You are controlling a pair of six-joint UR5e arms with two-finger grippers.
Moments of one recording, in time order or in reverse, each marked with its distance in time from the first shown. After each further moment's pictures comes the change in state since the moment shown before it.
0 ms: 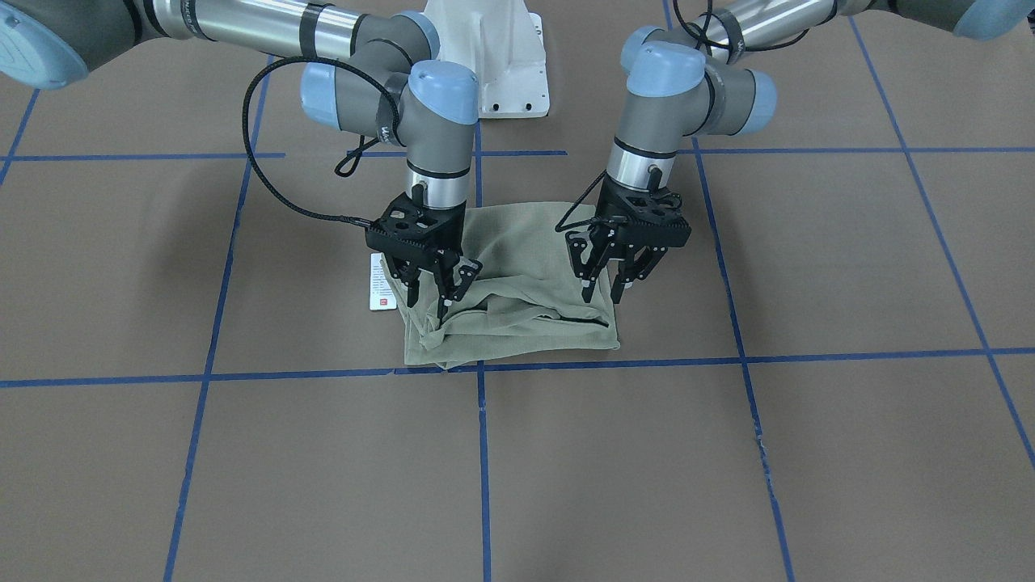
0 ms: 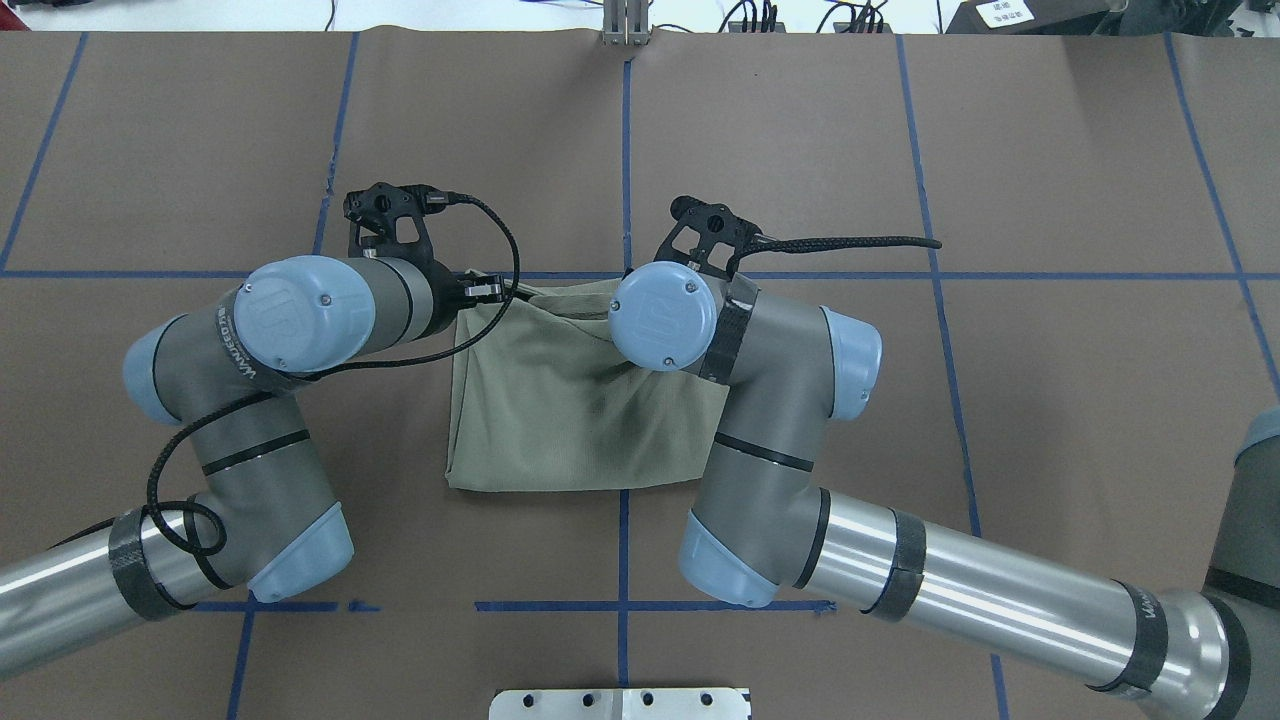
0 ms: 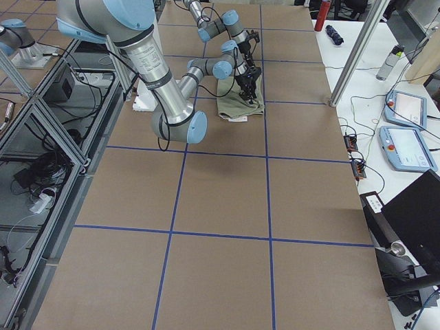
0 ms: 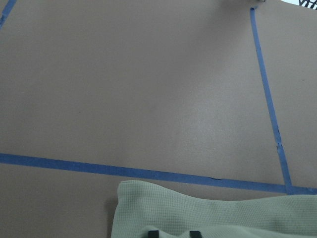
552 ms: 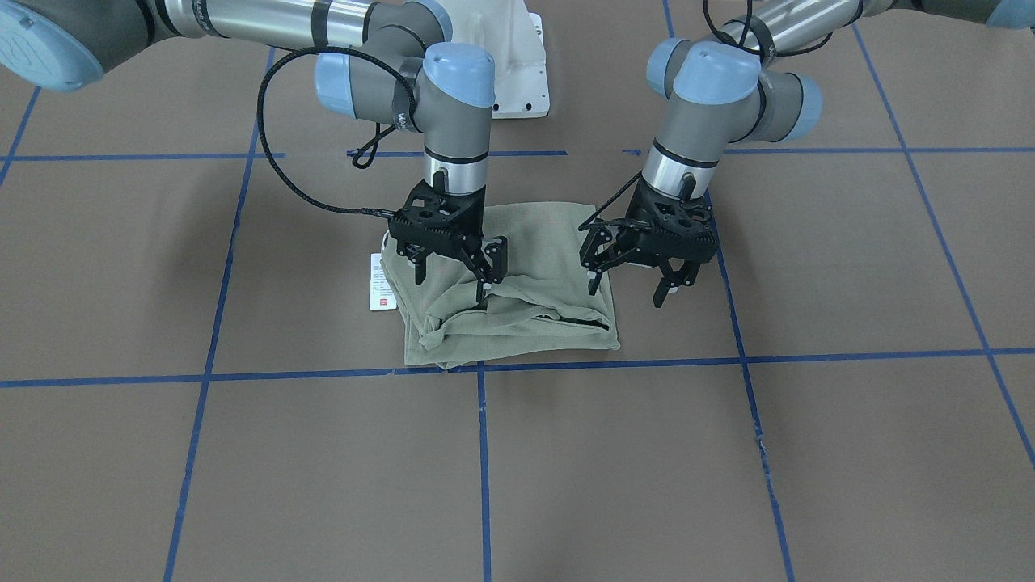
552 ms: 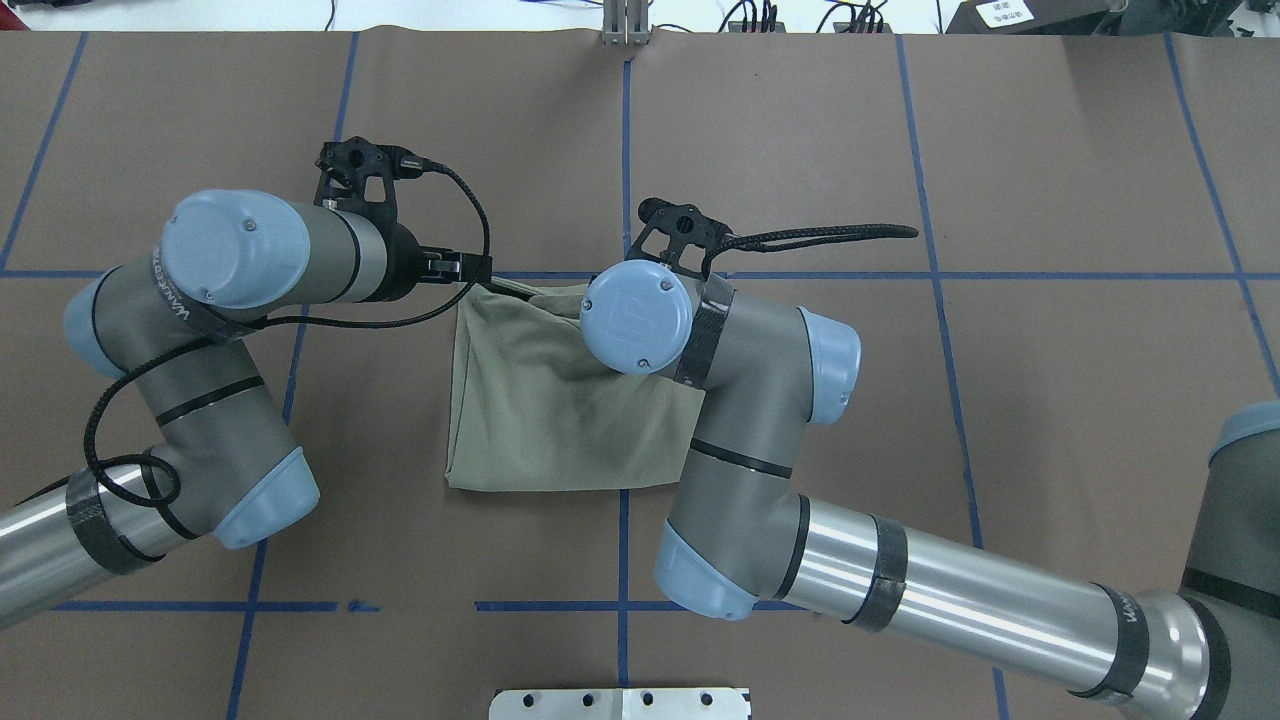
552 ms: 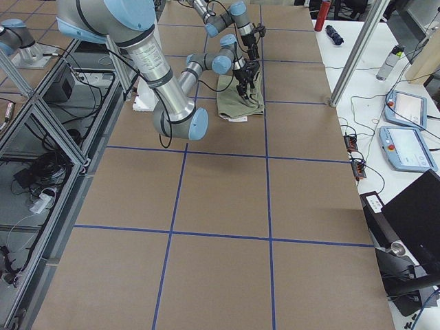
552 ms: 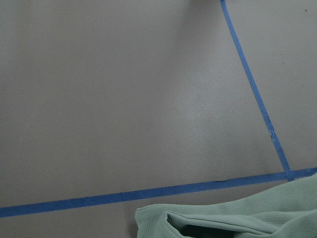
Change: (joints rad) left arm -0.078 0.023 -0.005 -0.040 -0.133 0.174; right arm -0.025 0.028 0.001 -0.003 0.025 -0.022
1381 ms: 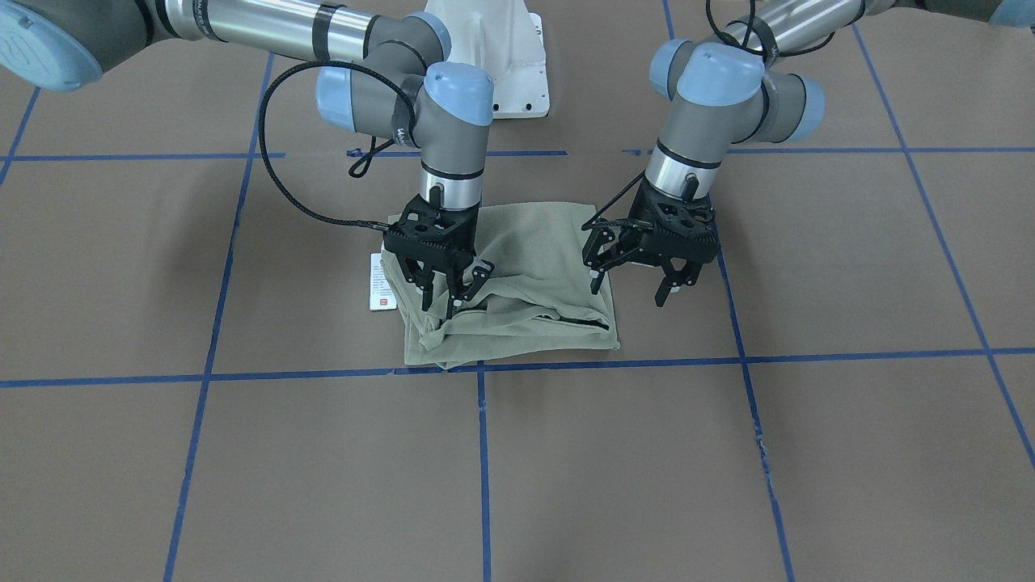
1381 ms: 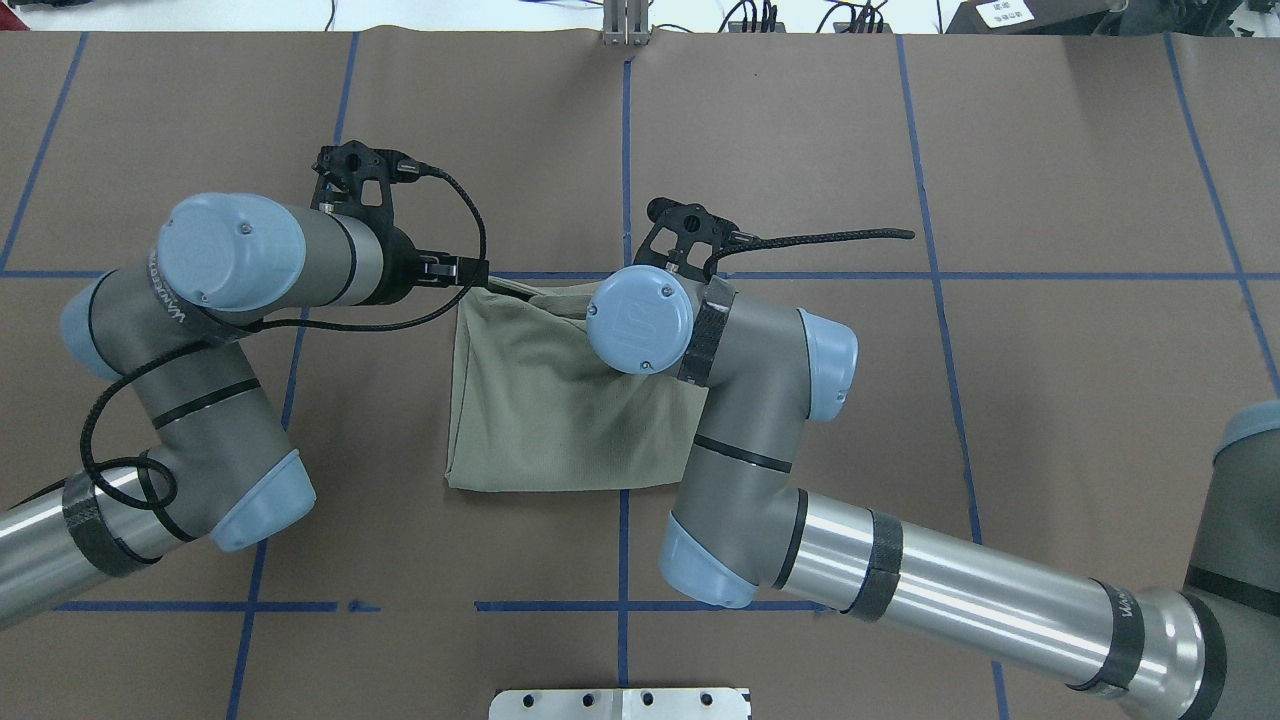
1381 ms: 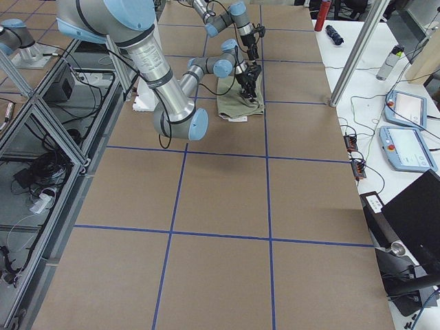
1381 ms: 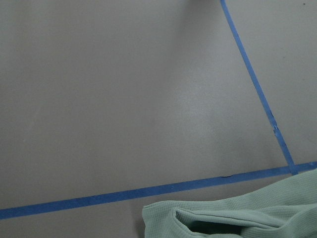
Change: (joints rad) left arm 0.002 0.007 -0.002 -0.003 -0.002 -0.002; right arm 0.013 -0.004 -0.051 0.024 -0.056 -0.012
